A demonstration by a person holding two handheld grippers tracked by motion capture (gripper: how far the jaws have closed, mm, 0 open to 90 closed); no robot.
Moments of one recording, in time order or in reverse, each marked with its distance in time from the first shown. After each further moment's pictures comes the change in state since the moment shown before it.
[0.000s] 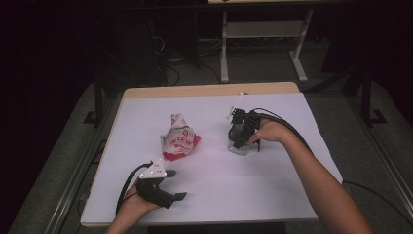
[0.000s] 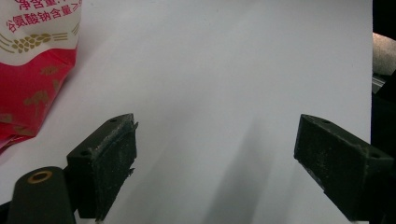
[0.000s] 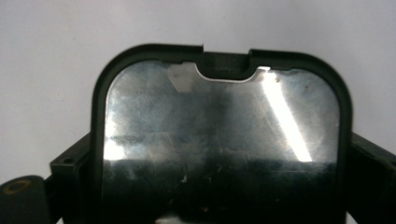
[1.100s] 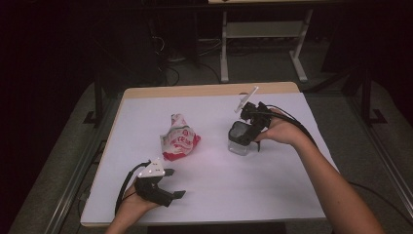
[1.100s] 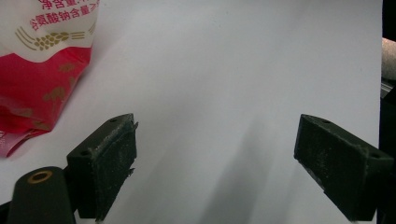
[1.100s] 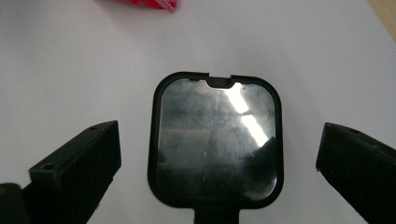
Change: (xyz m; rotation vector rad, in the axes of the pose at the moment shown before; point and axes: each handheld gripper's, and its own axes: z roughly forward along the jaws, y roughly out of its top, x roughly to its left) left arm 0.003 0.000 -0.003 -0.002 0.020 -0.010; right arm 0.015 -0.016 -0.050 -0.203 -0.084 -0.025
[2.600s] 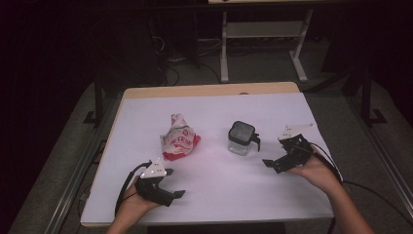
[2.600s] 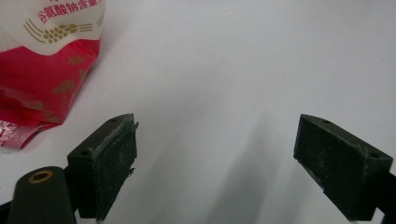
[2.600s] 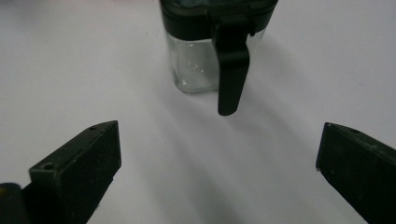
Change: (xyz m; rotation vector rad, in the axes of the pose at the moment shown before) left arm 0.000 0.000 0.001 0.033 0.049 0.012; right arm 0.036 -0.135 -0.021 -0.255 -0.072 0.252
